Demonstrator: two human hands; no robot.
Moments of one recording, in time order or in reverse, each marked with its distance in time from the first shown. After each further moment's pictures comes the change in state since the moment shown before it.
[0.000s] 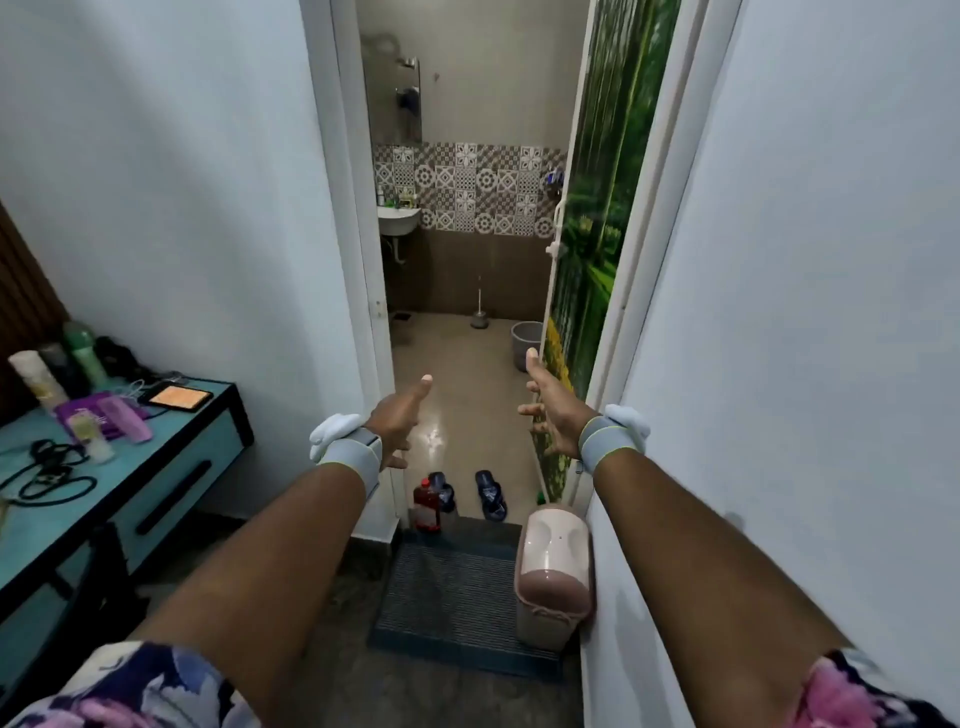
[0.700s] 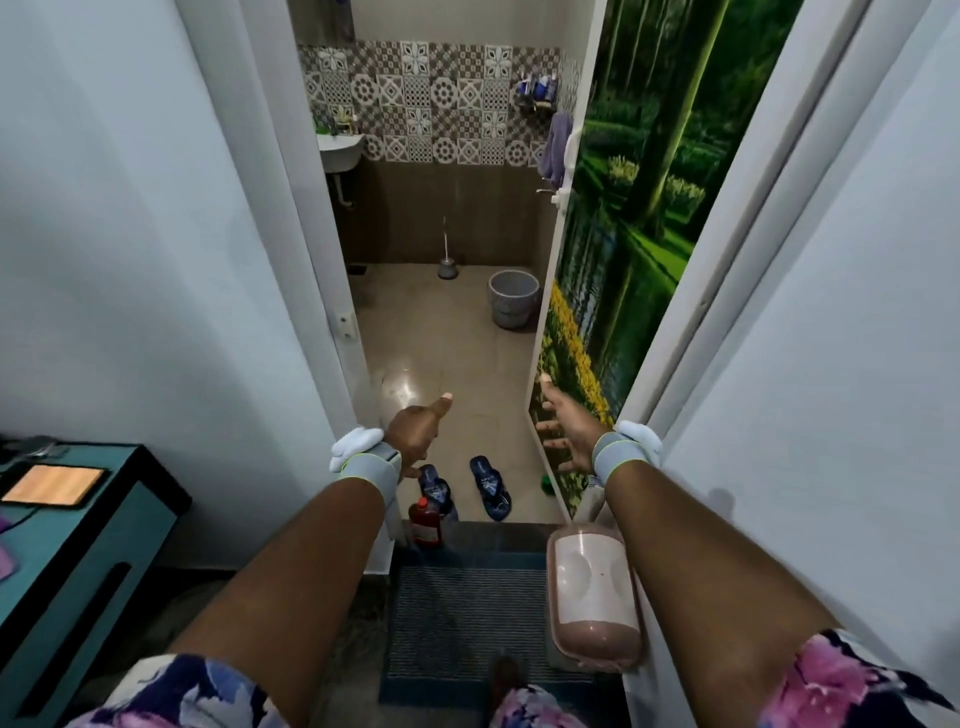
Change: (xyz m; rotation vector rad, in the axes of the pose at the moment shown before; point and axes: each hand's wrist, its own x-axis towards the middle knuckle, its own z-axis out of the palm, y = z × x) left_hand 0.310 0.064 -0.028 0.117 -0.096 -0.078; right_hand 0.295 -0.044 0.017 0.078 0.142 0.274
